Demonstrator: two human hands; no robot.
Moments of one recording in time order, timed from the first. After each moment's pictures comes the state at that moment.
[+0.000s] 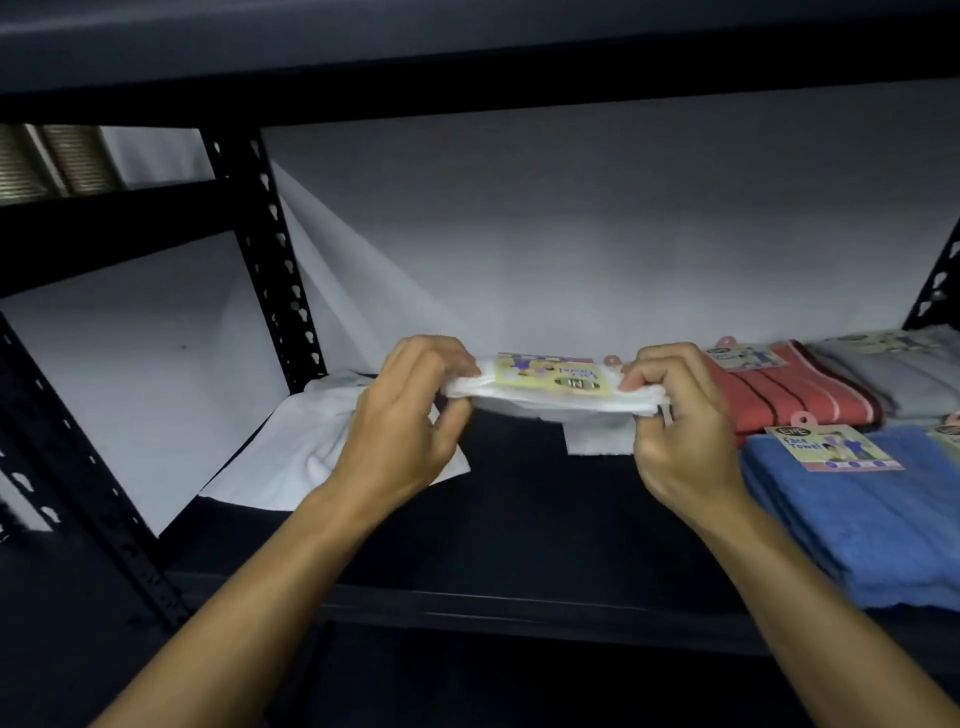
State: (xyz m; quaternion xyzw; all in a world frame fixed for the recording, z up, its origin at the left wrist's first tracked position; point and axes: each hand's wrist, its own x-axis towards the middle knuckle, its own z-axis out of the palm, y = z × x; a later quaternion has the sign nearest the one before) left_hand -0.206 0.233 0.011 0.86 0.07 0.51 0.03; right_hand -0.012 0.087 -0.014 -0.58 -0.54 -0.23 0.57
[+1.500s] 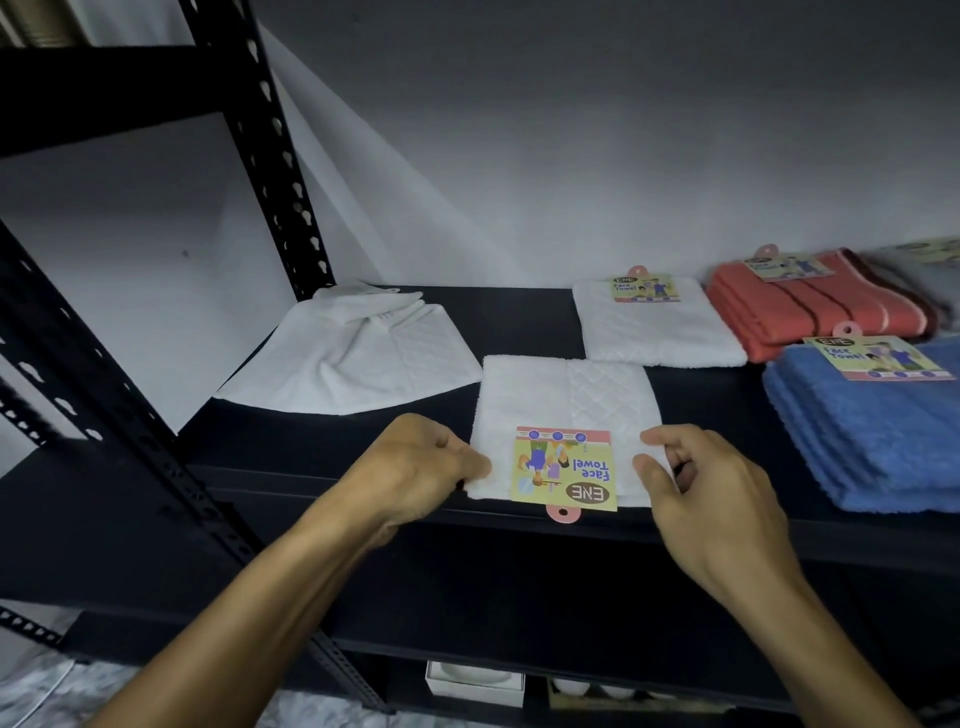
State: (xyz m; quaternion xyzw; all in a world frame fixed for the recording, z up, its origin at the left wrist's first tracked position) left_hand -0.245 0.187 -0.041 0.73 0.48 0.09 0.47; right_hand -0.079 0.019 -0.079 -0.85 -0.35 0.00 0.40
